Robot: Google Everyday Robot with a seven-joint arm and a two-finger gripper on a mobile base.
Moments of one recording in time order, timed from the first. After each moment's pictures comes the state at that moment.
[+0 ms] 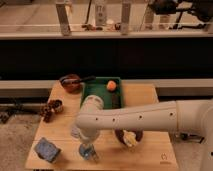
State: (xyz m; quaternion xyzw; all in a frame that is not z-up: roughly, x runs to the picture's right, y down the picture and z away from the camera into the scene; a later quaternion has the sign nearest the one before) arm -0.089 0.250 0.692 -0.11 -0.35 -0.81 0.45
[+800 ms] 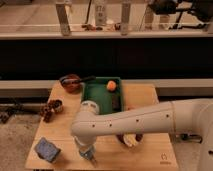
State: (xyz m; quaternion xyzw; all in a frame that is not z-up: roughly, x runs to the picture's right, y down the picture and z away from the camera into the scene) arm -0.098 0.271 0.688 -0.10 -0.35 -0.83 0.42
